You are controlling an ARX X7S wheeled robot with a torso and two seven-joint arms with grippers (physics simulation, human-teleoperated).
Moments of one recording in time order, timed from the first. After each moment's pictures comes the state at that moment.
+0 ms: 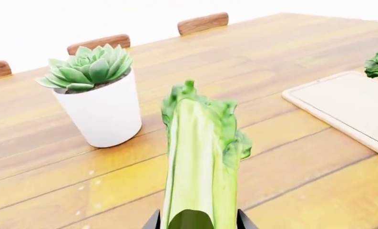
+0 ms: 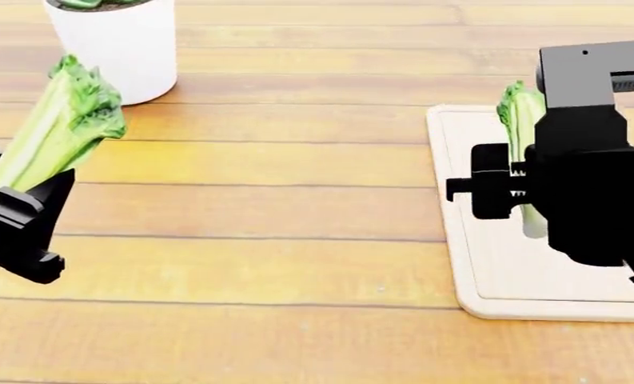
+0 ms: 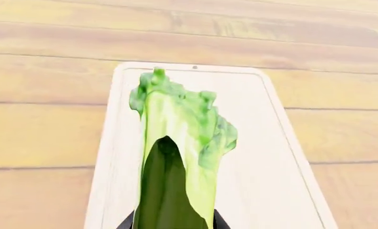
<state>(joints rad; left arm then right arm) -0.97 -0.68 0.16 0.44 -1.35 -1.30 -0.53 1.37 0.57 -0.73 0.49 1.19 1.08 0.53</state>
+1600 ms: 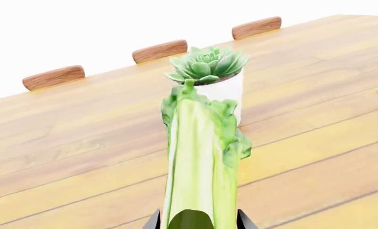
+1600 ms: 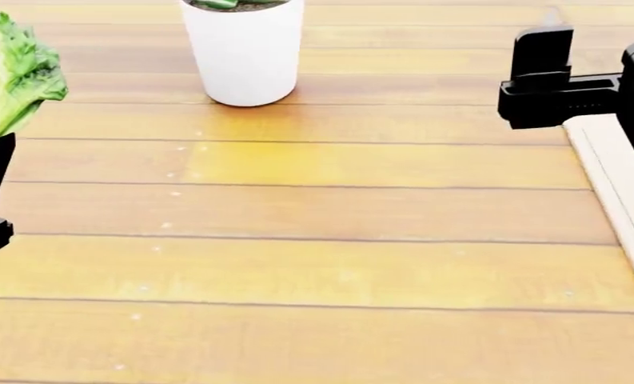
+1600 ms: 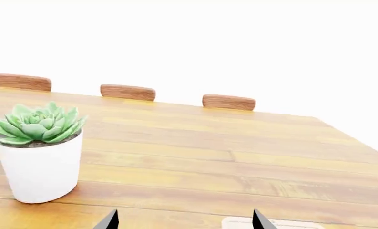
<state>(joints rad) -1.05 -0.77 0.16 0.43 -1.45 -1.31 -0.63 1.22 0.88 -0.47 -0.16 1.25 0.85 0.53</state>
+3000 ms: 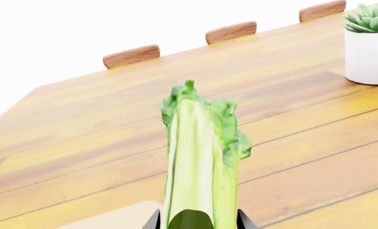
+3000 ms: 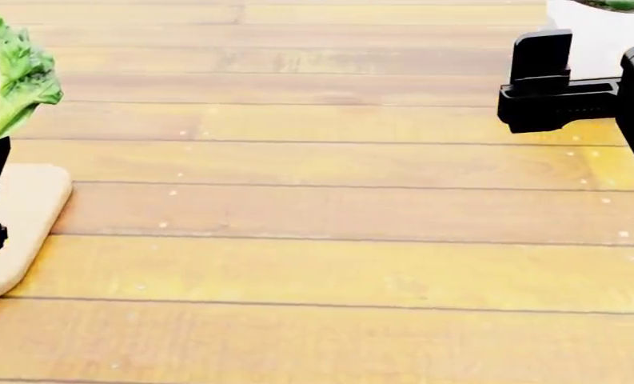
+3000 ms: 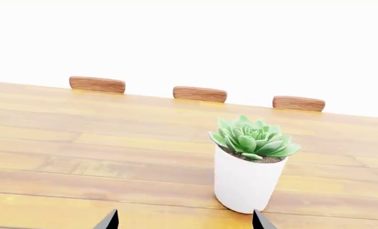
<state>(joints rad) -1.05 -0.80 0.18 0.43 -1.48 -1.28 -0.65 1.23 0.88 -0.47 -0.15 1.27 0.87 0.55</state>
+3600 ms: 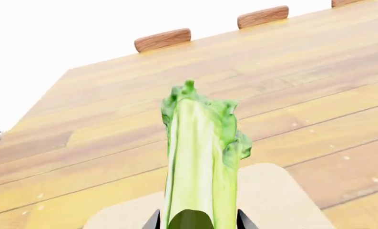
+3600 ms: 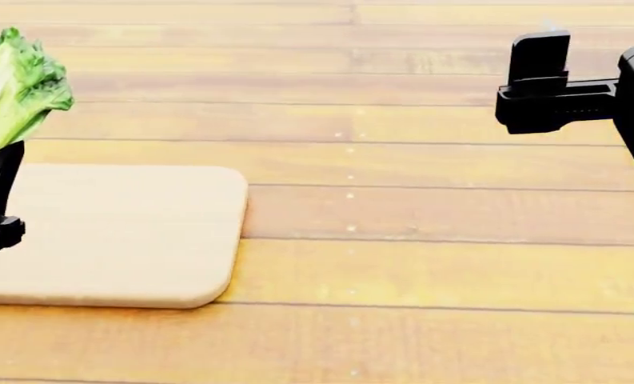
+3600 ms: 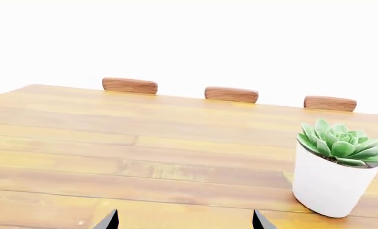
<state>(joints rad) -1.04 -0.78 0.24 0.38 -1.37 -1.24 -0.58 1.23 0.88 -0.47 -0.15 1.29 0.88 0.55</state>
